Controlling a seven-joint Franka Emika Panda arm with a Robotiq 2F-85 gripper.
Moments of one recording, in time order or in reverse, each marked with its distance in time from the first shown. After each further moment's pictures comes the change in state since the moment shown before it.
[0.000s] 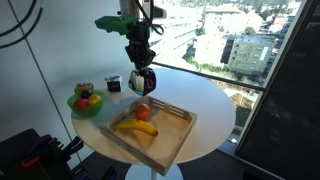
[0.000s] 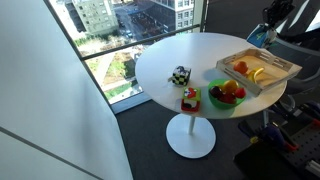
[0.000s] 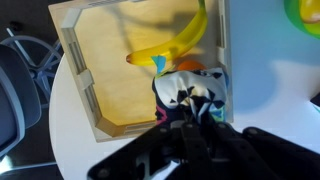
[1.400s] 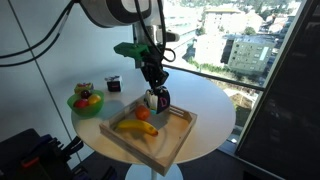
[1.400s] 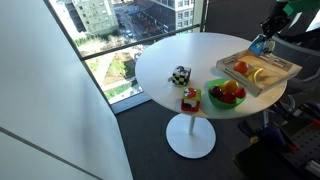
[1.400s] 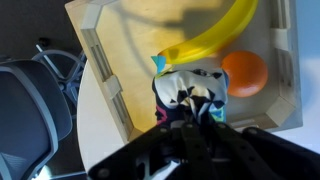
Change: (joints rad) arm -0.031 0.174 -0.031 0.023 -0.110 0.144 0.140
